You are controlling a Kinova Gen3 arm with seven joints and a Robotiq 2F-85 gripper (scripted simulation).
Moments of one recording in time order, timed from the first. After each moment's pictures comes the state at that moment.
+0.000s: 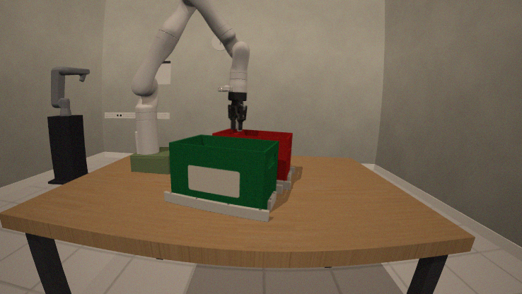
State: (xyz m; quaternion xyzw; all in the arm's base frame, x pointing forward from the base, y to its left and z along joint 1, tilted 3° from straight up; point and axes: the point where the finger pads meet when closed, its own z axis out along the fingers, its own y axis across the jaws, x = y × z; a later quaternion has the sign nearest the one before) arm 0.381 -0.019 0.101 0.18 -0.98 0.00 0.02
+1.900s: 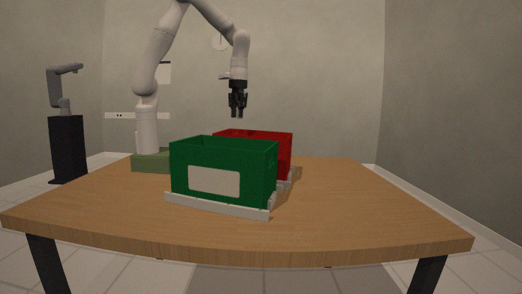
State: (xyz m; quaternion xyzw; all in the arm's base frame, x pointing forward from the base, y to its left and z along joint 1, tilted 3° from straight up) arm 0.383 -0.018 0.151 0.18 -0.98 0.00 0.02
